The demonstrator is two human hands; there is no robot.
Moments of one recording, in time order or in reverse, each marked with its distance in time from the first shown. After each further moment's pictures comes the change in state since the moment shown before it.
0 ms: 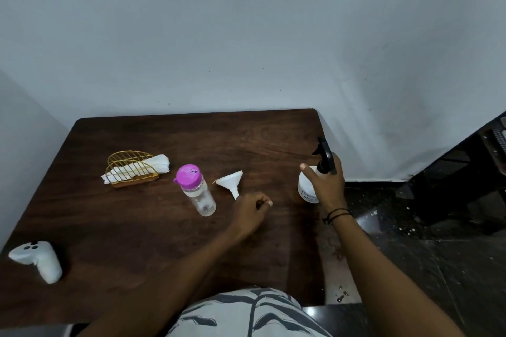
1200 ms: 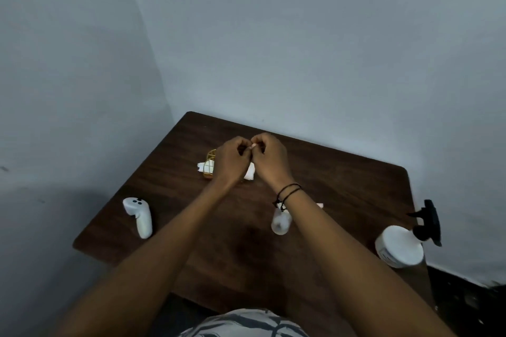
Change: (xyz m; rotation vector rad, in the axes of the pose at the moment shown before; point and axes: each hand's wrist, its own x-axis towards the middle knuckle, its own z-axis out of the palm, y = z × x) left_hand 0.003 -0.055 -0.255 -0.032 0.666 -0.011; right_hand -0.119 -0.209 0.258 -0.163 -0.508 -0.578
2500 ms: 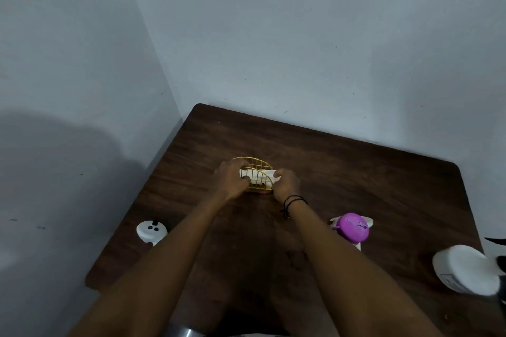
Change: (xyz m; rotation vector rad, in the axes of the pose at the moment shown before) left_hand 0.068 -0.166 -0.003 0.311 -0.423 -0.163; right_hand 0.061 0.114 0.134 -0.297 -0.188 0.549
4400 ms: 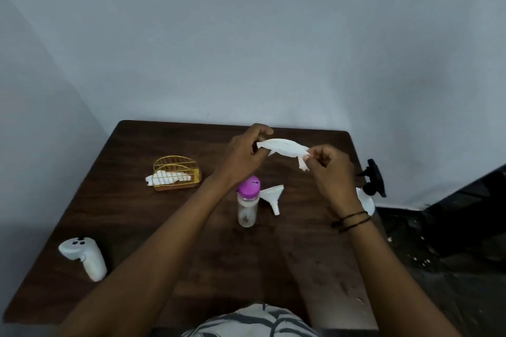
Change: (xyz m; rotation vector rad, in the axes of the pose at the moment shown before) left_hand -0.073 0.228 0.035 -0.379 -0.007 0.630; right_hand -0.159 0.134 -0.244 0.328 0.544 -0.227
